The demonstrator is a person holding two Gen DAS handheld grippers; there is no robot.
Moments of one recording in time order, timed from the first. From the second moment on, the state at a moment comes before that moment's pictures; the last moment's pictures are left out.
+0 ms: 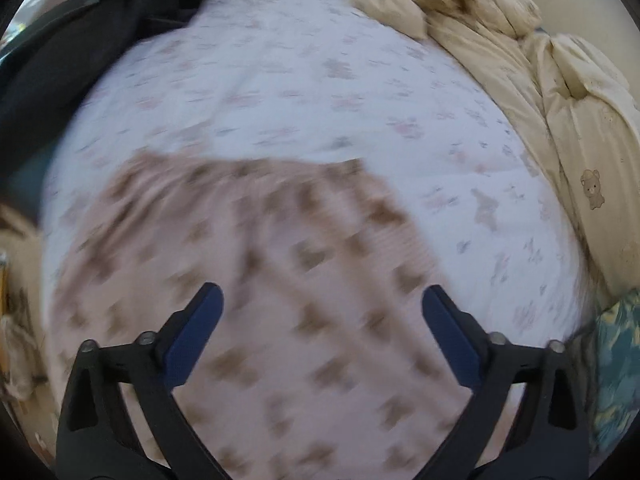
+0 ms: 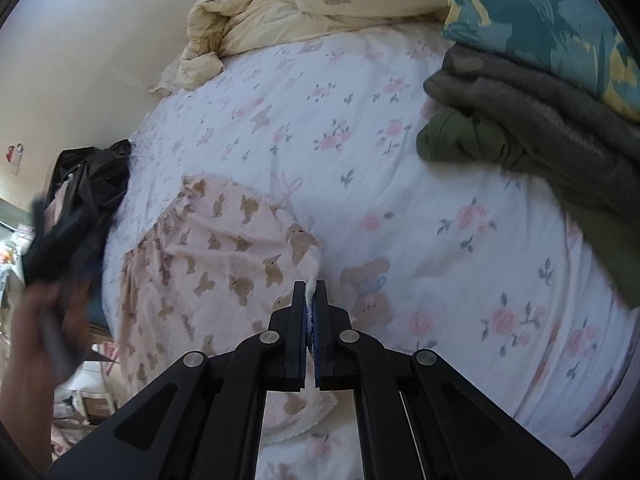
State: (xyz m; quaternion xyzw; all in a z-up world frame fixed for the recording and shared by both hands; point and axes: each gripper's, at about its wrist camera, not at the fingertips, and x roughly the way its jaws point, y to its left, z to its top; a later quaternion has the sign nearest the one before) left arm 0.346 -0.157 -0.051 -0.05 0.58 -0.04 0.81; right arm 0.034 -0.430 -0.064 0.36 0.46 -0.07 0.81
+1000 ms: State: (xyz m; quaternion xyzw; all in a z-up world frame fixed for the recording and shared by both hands) left arm 0.453 -0.208 -0.078 0.11 0.60 -0.04 0.79; right arm 0.041 -0.369 -0.038 0.32 0.45 0.07 0.83
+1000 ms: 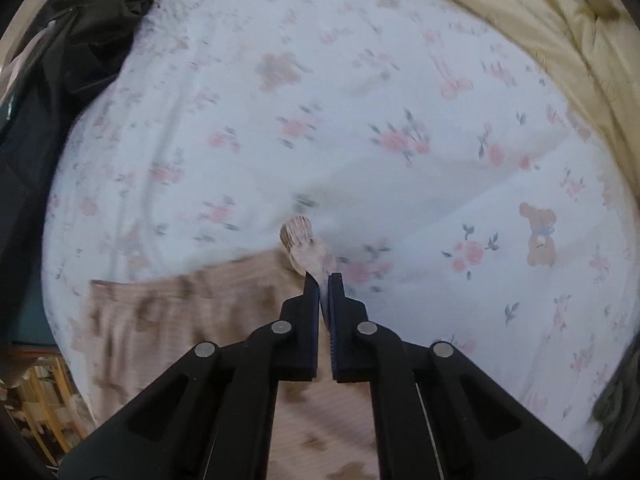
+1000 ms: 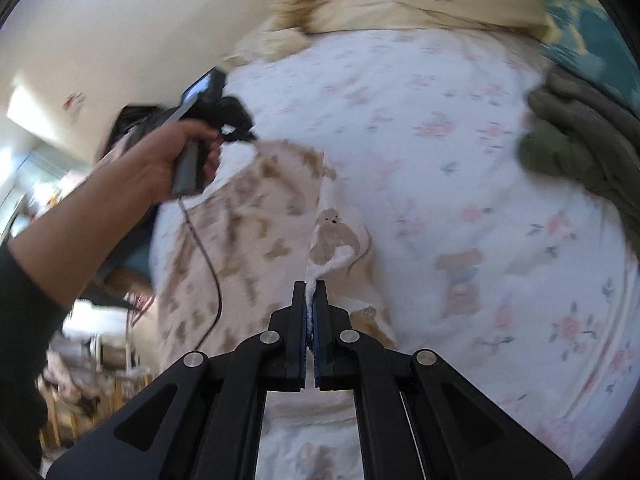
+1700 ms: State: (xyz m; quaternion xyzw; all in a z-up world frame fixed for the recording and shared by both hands) left arm 0.433 -0.021 -0.062 0.00 0.61 -0.08 0.79; right arm 0.038 -0.162 0.001 0.18 0.46 0.25 0.83
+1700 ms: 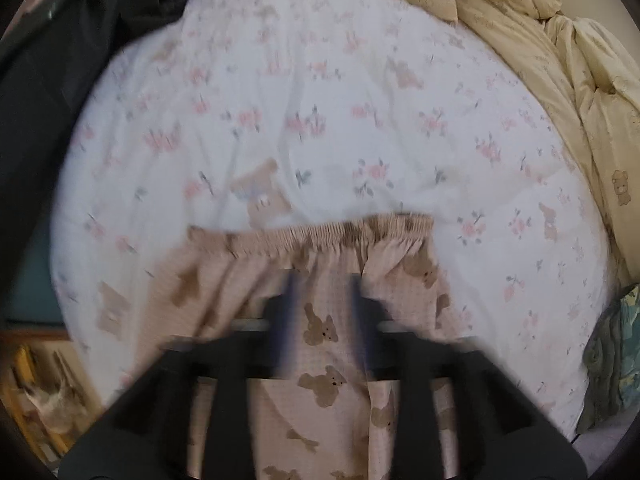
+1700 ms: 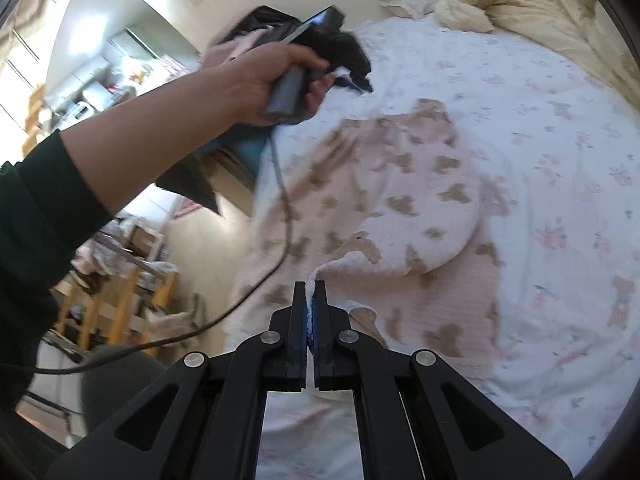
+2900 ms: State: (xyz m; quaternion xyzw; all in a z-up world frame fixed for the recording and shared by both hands) left arm 0.456 0.057 -0.088 0.21 0.57 -0.07 0.79; right arm 0.062 -0.021 -0.012 0.13 0.48 0.42 0.76
